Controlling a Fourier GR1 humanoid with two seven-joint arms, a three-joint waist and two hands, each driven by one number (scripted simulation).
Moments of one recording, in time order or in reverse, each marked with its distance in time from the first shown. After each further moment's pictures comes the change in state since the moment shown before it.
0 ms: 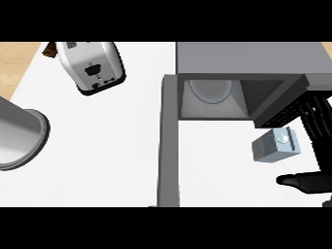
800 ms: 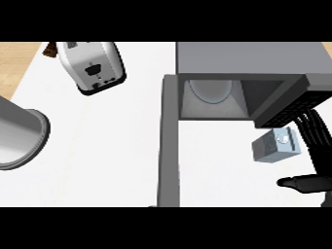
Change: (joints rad) left arm 0.035 -0.055 0.011 -0.043 -0.010 -0.051 0.022; right arm -0.054 -0.071 -0.040 0.392 0.132 0.109 -0.340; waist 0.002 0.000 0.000
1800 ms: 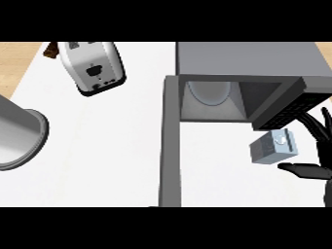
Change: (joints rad) left arm -0.023 0.004 0.028 0.011 0.020 -0.024 0.020; right arm -0.156 -0.072 -0.067 0.382 0.130 -0.144 -0.330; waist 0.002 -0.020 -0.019
